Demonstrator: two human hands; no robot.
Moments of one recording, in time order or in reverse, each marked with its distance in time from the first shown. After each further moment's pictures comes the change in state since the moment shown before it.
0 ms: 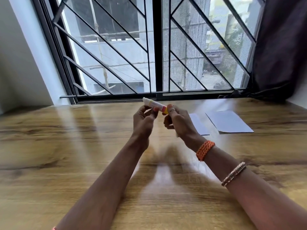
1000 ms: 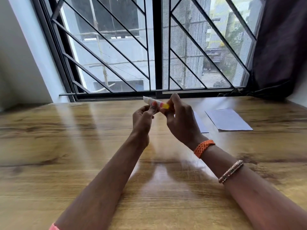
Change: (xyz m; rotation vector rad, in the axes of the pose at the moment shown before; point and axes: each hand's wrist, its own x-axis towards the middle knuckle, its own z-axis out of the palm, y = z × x) left_hand -0.004 0.006 0.001 0.038 0.038 -0.096; right_hand 0.003 0.009 -0.004 -0.567 0.220 -0.610
